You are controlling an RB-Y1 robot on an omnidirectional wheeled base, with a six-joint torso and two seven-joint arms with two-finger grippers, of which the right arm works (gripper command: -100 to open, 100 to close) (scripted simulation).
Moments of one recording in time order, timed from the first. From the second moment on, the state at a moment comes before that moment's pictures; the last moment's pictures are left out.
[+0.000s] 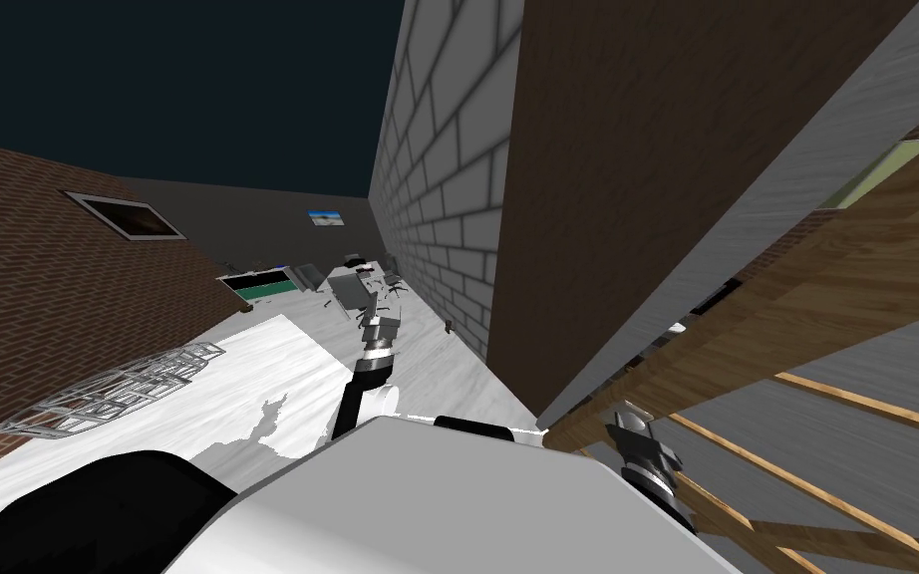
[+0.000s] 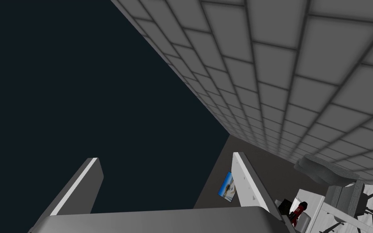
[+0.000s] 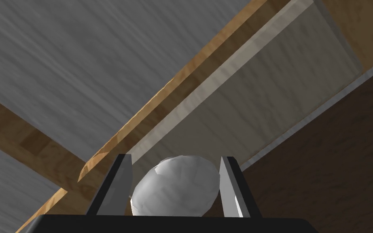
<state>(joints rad) 0.18 -0.49 0.37 -0.69 1.96 1.07 -0.67</state>
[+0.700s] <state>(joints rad) 0.17 -0.49 0.40 -0.69 1.95 1.07 -0.51</state>
